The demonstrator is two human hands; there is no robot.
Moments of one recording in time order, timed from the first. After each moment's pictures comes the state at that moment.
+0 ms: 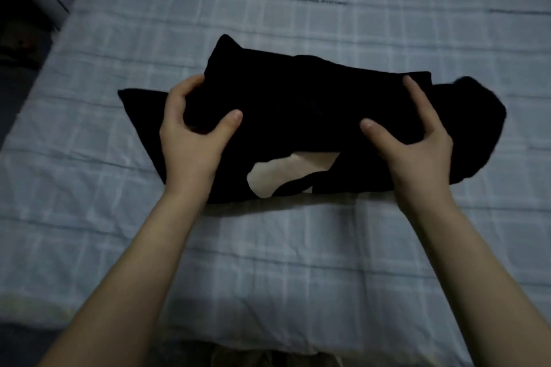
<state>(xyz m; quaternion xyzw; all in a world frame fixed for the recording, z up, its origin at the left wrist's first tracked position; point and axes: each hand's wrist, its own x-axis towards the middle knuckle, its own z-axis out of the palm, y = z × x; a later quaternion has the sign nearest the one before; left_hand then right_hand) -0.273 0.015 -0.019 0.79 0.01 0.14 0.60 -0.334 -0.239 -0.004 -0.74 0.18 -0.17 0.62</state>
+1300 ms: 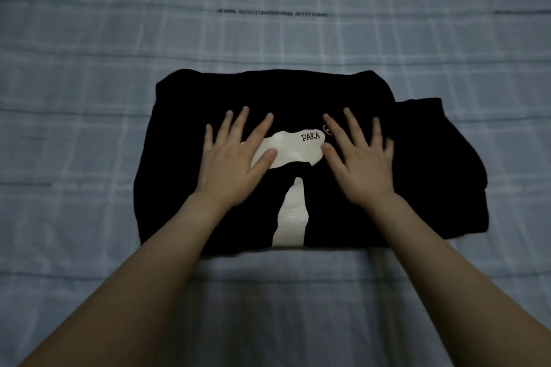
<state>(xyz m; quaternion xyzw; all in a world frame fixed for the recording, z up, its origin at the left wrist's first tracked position) -0.122 -0.060 -0.145 0.96 -0.22 -0.11 0.11 -0.185 -0.285 -0.147 -0.98 0.15 0.08 0.14</state>
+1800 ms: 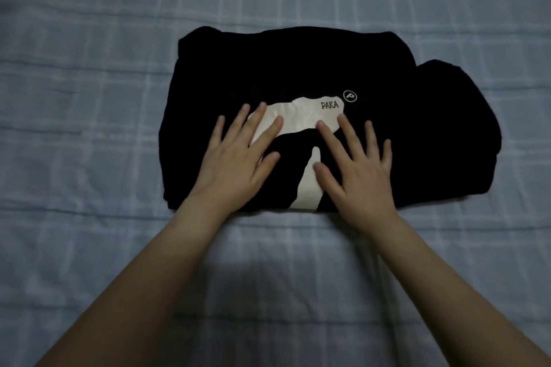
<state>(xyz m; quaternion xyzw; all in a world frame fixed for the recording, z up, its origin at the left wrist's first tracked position) -0.196 -0.013 -0.136 0.95 -0.30 -0.04 0.09 -0.278 -0.226 -0.134 -0.99 0.06 0.05 0.15</state>
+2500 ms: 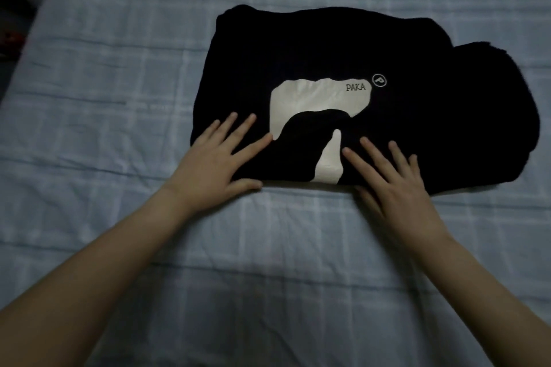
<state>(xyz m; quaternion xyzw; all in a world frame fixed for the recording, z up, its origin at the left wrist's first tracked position) -0.221 0.083 -0.145 0.92 -0.39 -0.06 -0.02 -0.347 -0.227 -0.147 -0.99 -0.04 0.01 0.10</state>
